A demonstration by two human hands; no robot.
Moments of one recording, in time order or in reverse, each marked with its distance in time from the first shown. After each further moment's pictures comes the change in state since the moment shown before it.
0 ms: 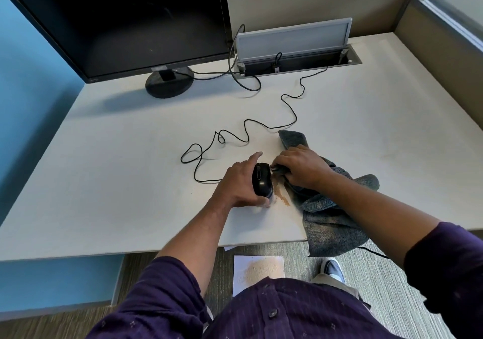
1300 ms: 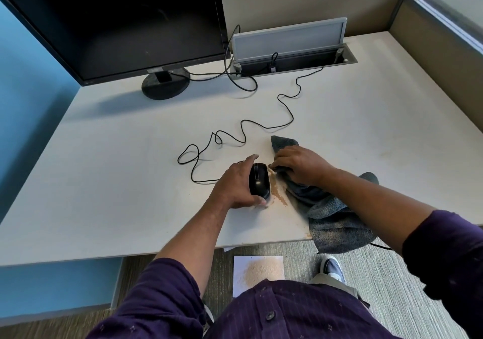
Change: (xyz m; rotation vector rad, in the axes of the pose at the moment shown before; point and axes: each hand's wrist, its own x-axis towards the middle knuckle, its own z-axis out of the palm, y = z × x) left_hand 0.001 -0.005 0.003 -0.005 0.000 -0.011; right_hand -0.002 0.009 -0.004 0.150 0.117 -0.220
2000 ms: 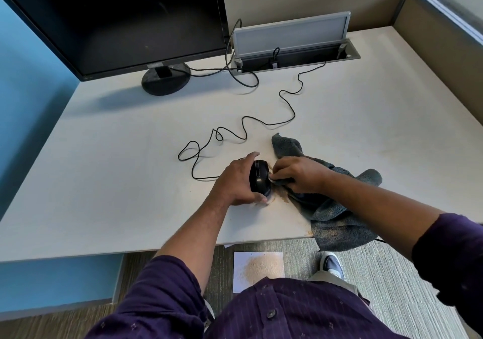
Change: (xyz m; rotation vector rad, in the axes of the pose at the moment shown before) left_hand 0.002 -0.001 -0.001 0.002 0.005 0.013; right_hand -0.012 -0.010 0.011 0.078 -0.142 -0.065
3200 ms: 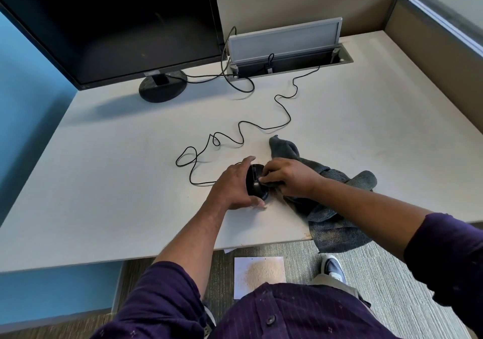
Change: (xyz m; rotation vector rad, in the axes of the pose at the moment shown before) left_hand -0.001 0.000 -0.001 -0.012 -0.013 -0.013; right_hand 0.010 -0.015 0.003 0.013 0.123 -0.023
